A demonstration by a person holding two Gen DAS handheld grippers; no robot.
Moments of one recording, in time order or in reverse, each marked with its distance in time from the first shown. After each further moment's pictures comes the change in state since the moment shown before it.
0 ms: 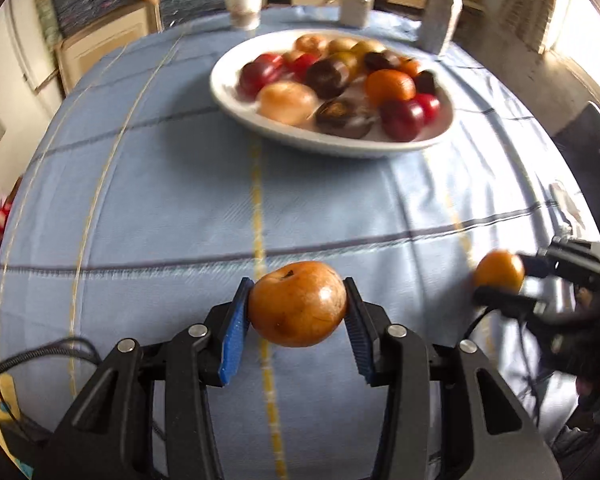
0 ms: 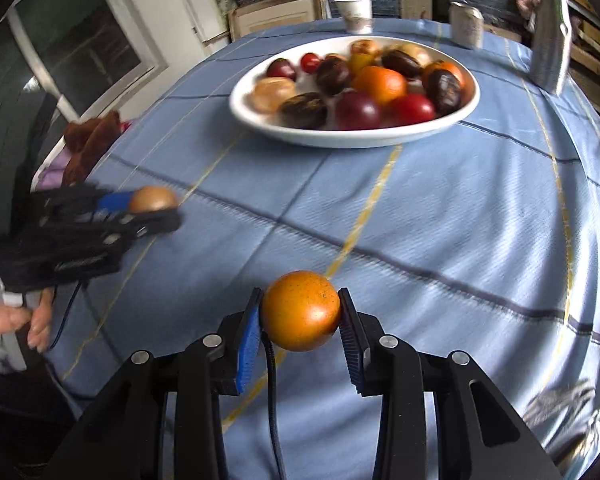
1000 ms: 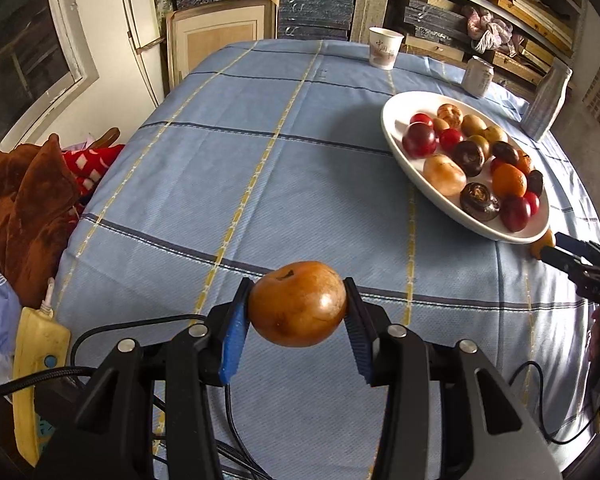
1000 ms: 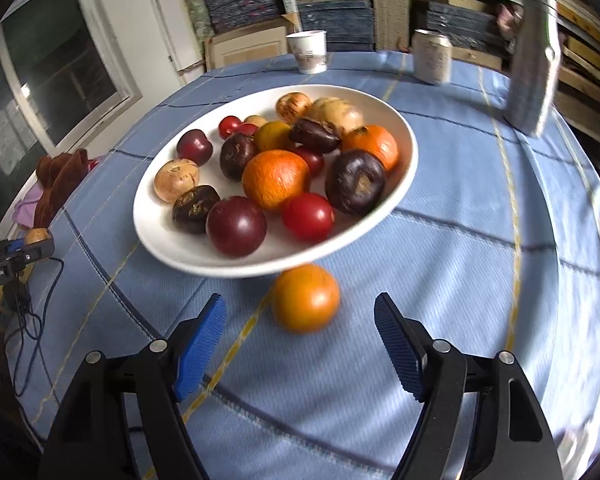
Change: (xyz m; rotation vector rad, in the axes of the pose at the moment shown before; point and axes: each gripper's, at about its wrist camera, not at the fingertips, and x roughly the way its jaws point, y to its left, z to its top) left arm -0.038 0.091 -0.006 -0.305 -0.064 0.222; right arm 0.026 -0.085 0.074 -0.003 -0.085 -0.064
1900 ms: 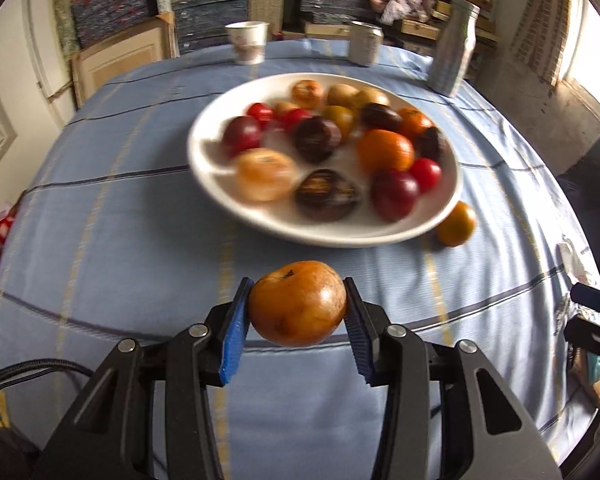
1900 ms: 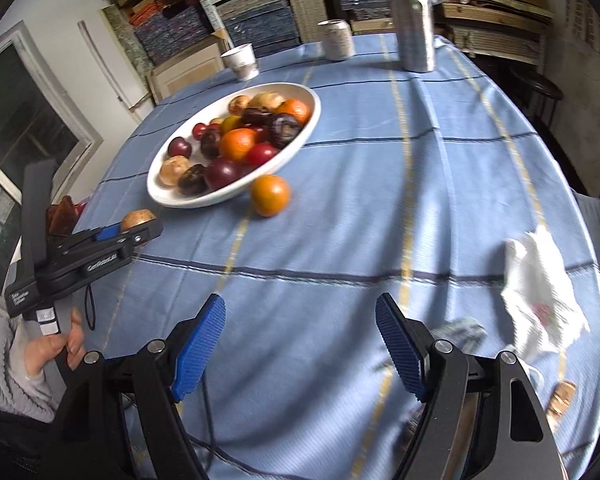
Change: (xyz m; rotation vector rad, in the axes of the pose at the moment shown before) left arm 0.028 -0.123 0.007 0.216 -0.027 -0.175; right arm -0.096 0.002 -0.078 0.299 -0.004 -0.064
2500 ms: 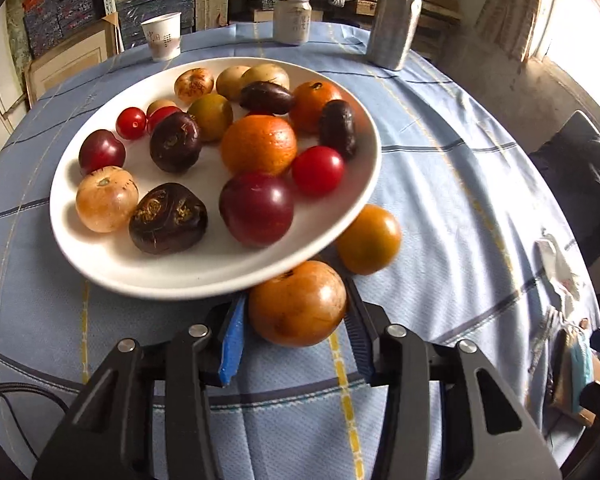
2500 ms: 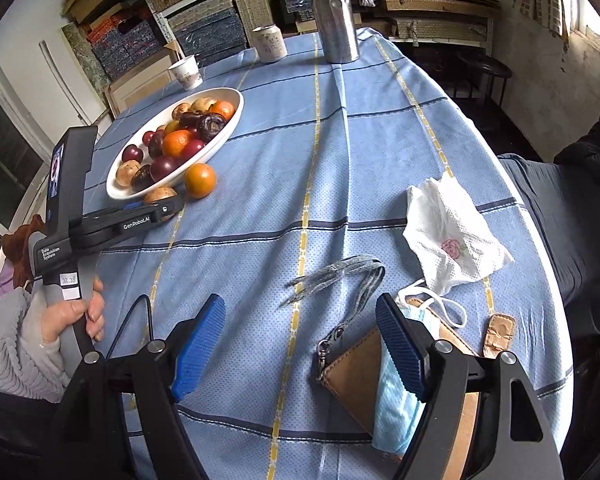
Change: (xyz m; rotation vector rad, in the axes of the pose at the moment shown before) left arm 0.049 -0.090 0.019 0.085 0.040 -0.132; right arm -0.047 -0.048 -0.042 0.102 -0.020 -0.143
